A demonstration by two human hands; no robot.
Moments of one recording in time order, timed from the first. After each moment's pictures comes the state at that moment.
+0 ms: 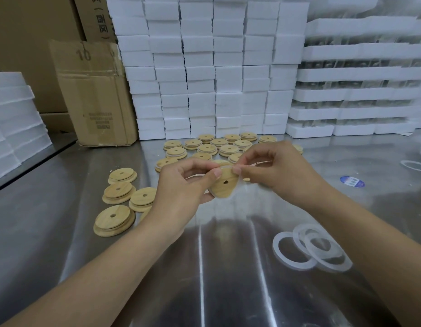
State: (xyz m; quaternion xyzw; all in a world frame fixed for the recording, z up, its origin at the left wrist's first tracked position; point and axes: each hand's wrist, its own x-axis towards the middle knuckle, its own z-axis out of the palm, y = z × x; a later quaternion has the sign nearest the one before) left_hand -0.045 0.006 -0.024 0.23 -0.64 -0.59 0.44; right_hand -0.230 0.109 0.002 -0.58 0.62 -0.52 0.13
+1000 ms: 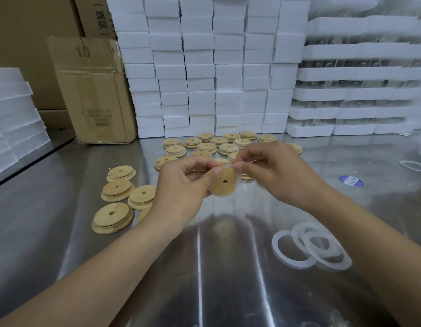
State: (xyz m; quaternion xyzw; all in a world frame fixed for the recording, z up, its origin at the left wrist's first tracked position) left_hand -0.048 0.005 -0.027 0.22 -0.66 -0.56 0.45; right_hand -0.226 0.109 0.005 -0.63 0.65 -0.42 0.04
